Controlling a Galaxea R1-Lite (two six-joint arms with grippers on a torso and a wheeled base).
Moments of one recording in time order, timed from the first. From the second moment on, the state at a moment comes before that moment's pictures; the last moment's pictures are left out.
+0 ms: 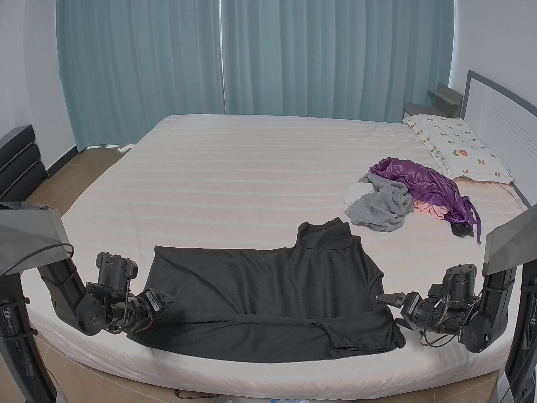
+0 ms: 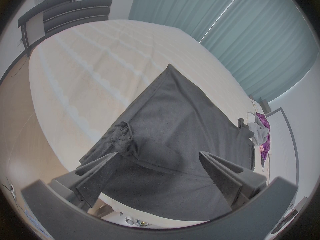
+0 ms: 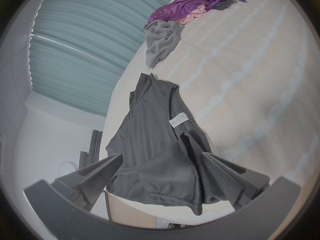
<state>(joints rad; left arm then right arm) -0.15 2.11 -0.46 -0.76 0.01 -0.75 0.19 2.26 -0.18 -1.43 0.30 0.89</state>
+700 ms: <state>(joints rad) -0.23 2.10 -0.44 -0.72 0.05 -0.75 0.19 2.30 -0.17 -1.44 0.30 0.89</state>
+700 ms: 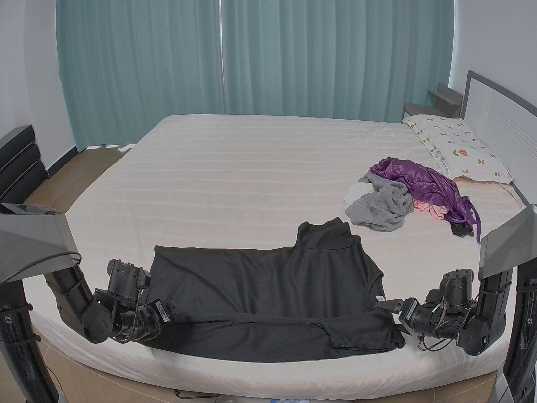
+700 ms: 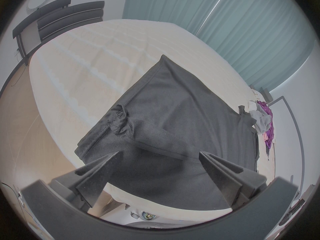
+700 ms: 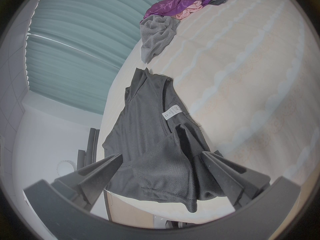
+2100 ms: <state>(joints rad) 0.03 2.21 -0.60 -0.85 -0.24 -0.61 0.20 2.31 -0.17 -1.44 0.30 0.88</state>
